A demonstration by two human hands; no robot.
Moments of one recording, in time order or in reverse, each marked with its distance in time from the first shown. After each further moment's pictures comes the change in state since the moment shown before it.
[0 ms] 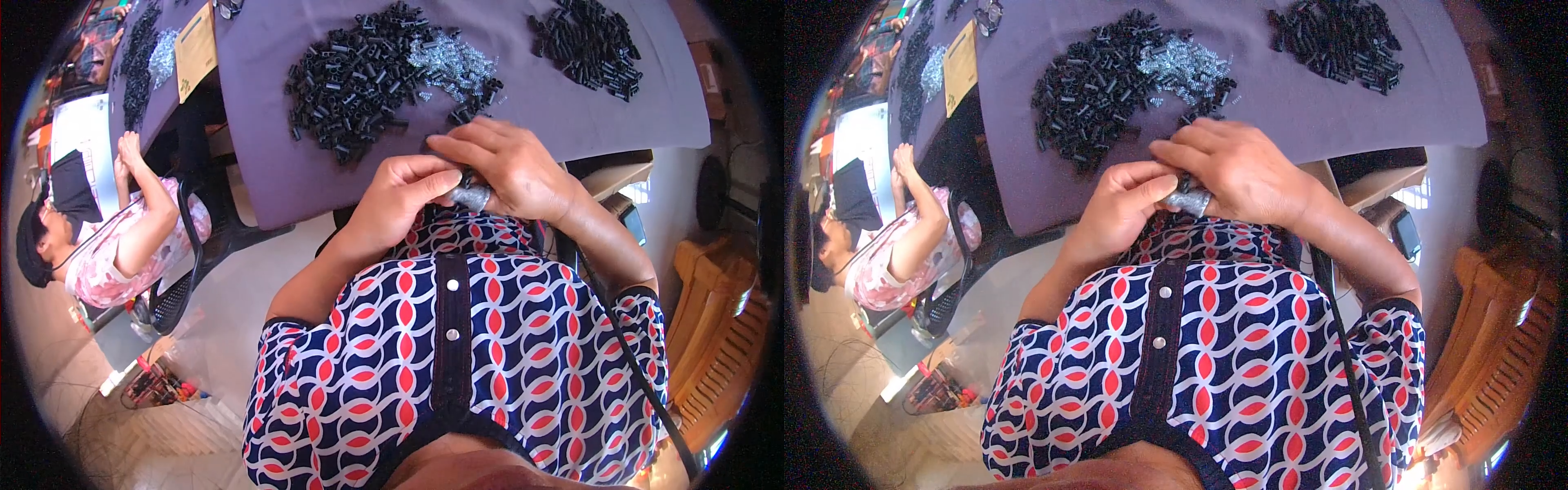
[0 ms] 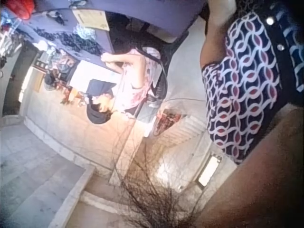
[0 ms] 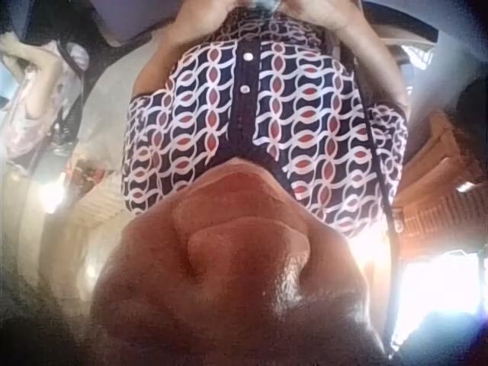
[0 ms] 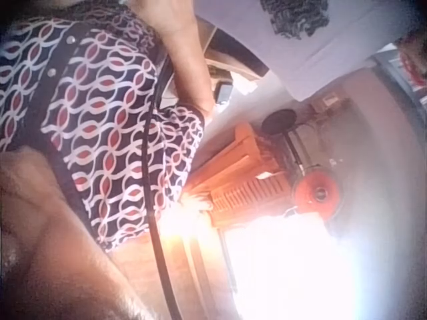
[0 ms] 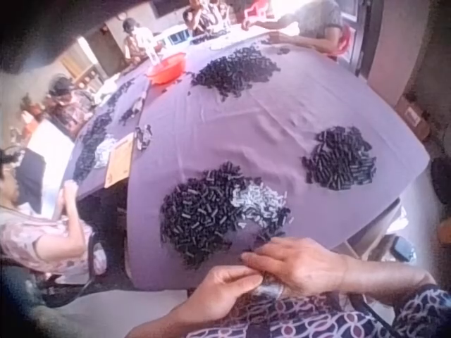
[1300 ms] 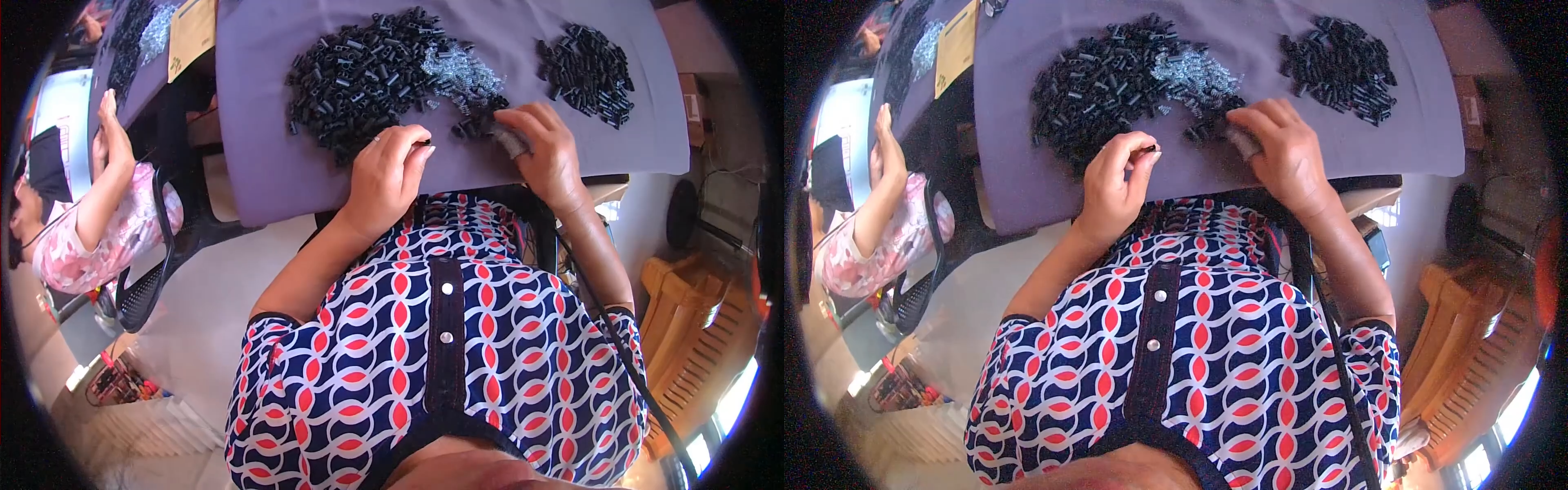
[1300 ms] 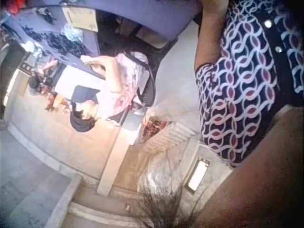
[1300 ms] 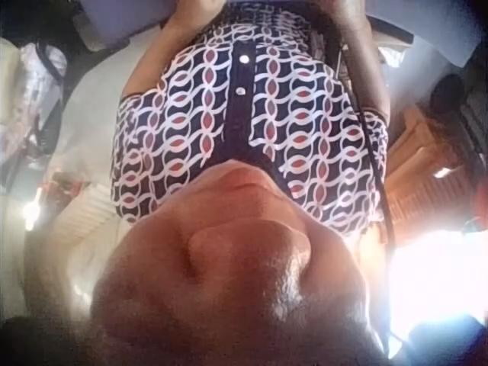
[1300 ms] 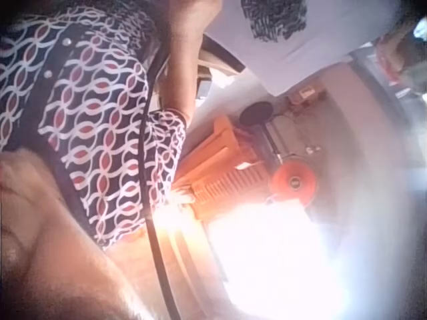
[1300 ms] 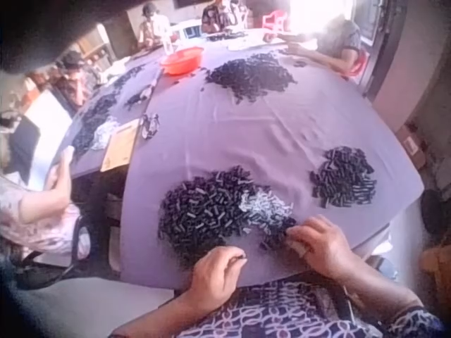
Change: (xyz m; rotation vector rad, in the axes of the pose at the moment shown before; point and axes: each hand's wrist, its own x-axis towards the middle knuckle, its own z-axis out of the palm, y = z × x) left_hand 0.028 -0.023 -0.034 1.051 0.407 0.892; right_hand -0.019 0.028 -0.016 -0.271 0.131 0.339
